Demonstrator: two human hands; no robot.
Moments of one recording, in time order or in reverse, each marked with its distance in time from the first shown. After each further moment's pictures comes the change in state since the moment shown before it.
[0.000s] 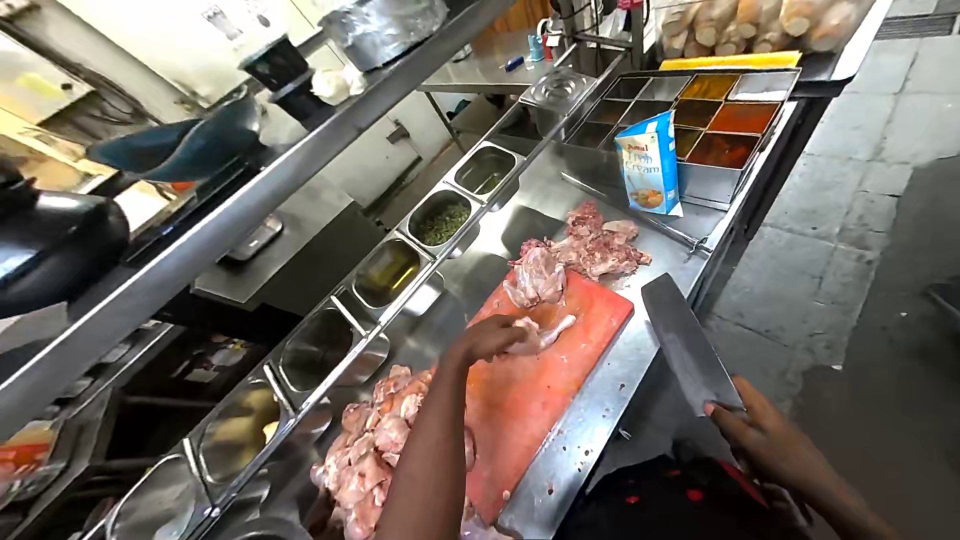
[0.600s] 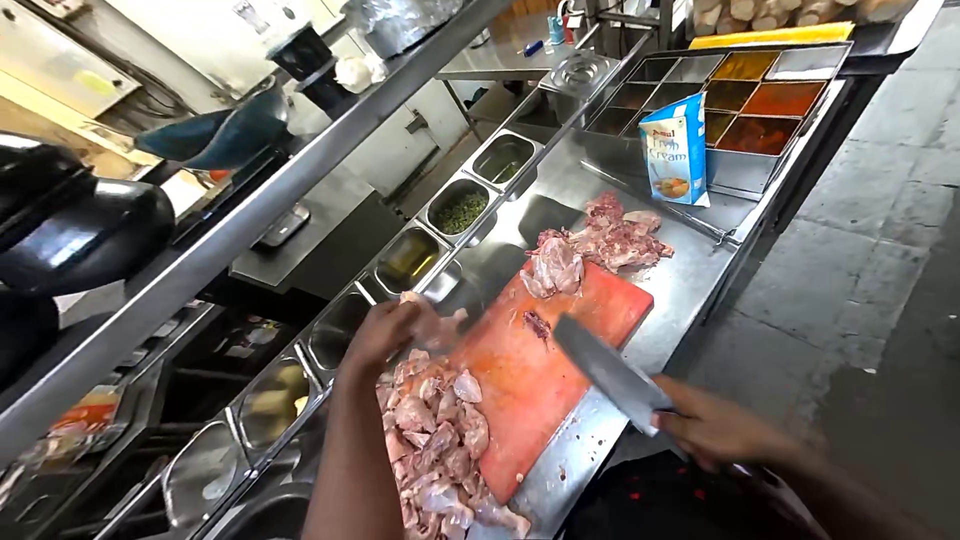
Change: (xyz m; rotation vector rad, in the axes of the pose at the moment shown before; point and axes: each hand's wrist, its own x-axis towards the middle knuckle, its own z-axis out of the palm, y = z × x) left_hand -0.112 -0.075 -0.074 -0.373 0.726 -0.001; right_hand 0.027 -0.075 0.043 -0.273 -0.662 -0.015
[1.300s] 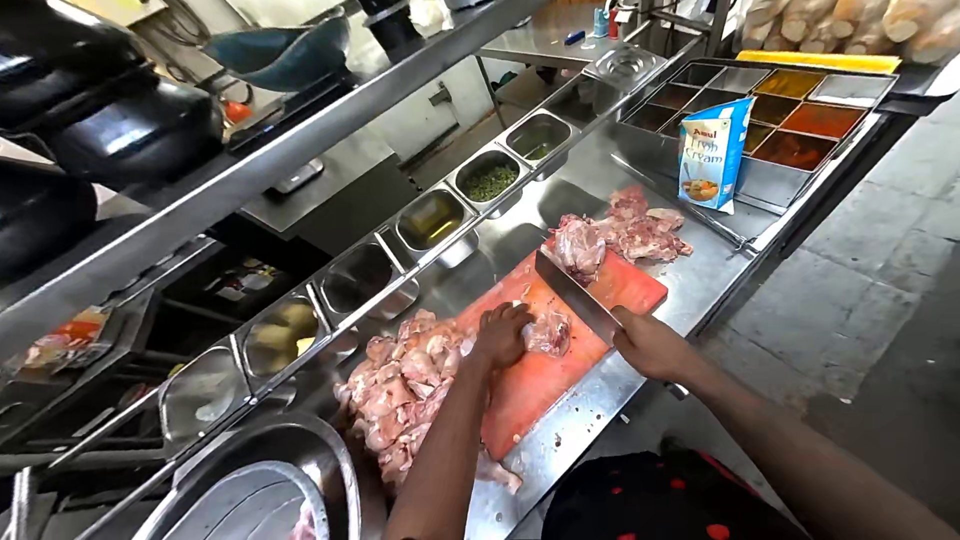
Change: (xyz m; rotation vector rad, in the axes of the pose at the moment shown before) left_hand -0.011 -0.093 0.155 0.768 -0.342 0.341; right_hand 0.068 -0.072 0.003 -0.533 0.344 -0.035
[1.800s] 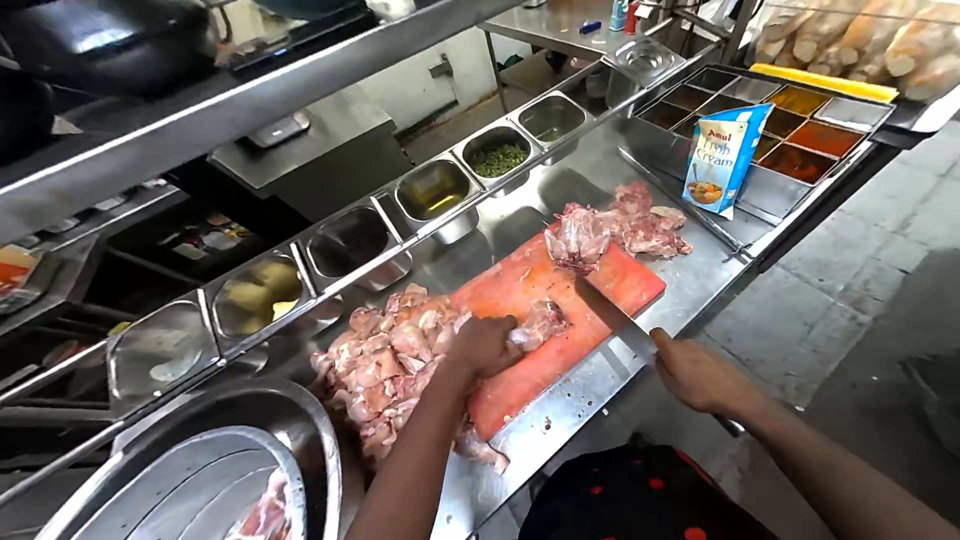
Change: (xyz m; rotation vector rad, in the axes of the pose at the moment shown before) left_hand -0.060 0.007 -0.010 0.095 -0.074 0.029; right_hand -0.055 0.014 -0.004 -0.302 -0.146 0.180
